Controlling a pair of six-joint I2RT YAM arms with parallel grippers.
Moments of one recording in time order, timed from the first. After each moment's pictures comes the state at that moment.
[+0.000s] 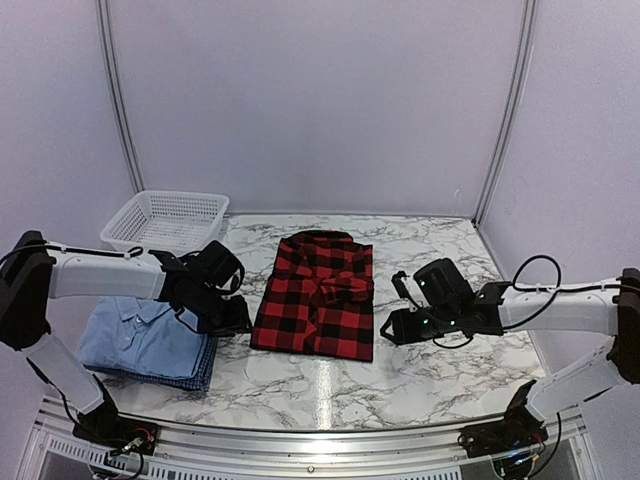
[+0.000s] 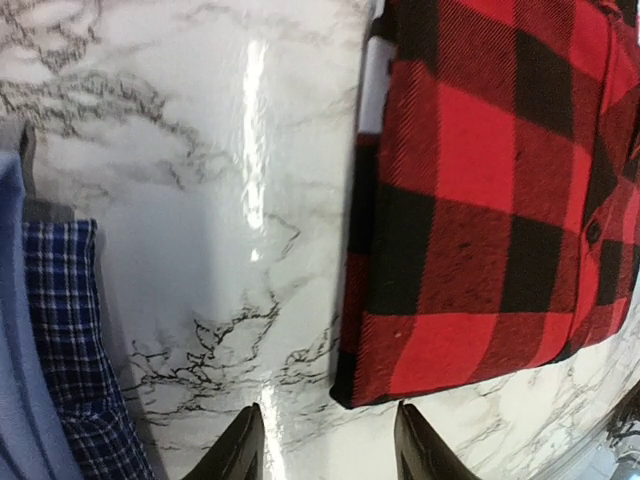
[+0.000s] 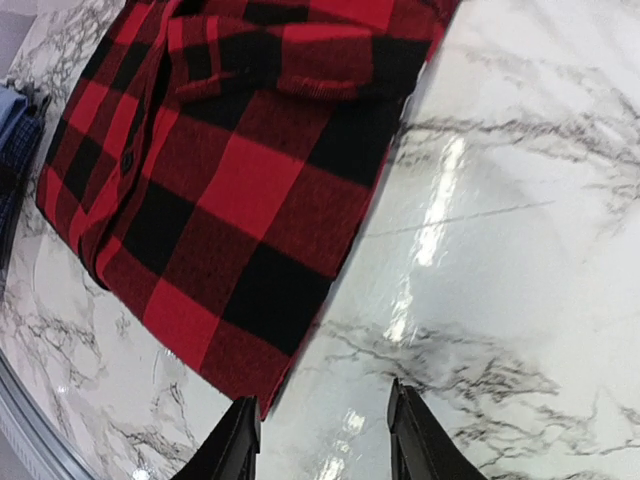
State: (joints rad) left arm -0.73 1.59 0.92 -0.49 0.10 -0.78; right arm 0.76 1.31 0.66 -0.24 -0.06 0.52
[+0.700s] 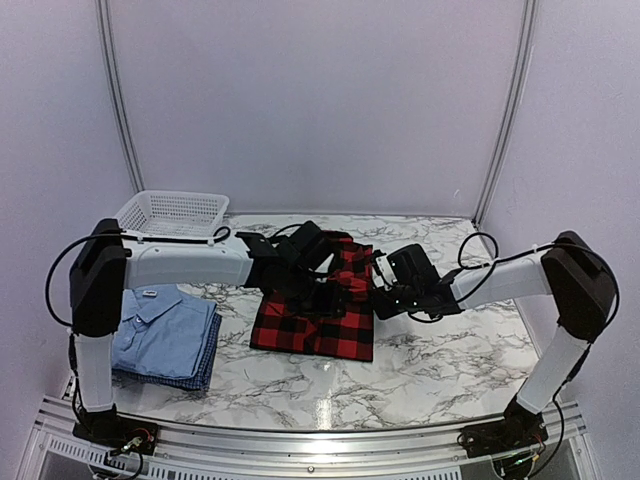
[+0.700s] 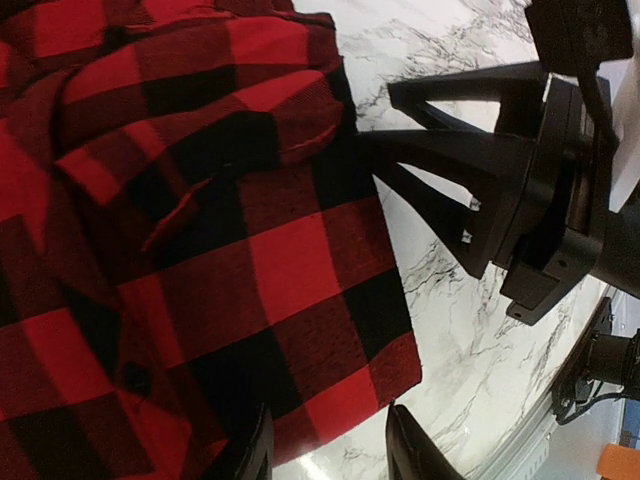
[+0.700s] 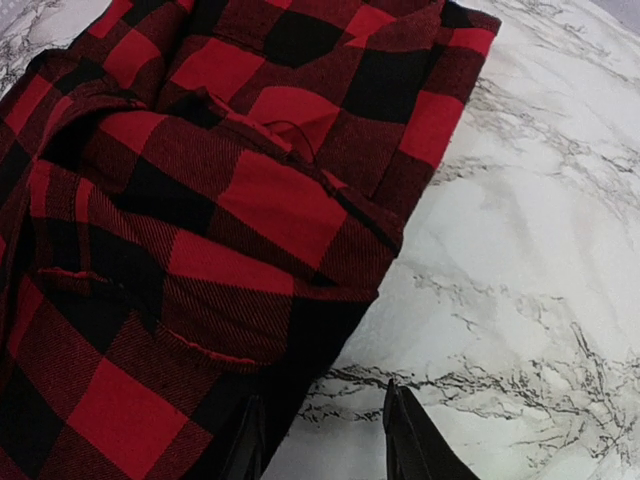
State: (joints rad) left arm -0.98 2.00 1.56 -0.51 0.10 -0.67; right arm 0.67 1.69 0.85 0.03 0.12 0.21
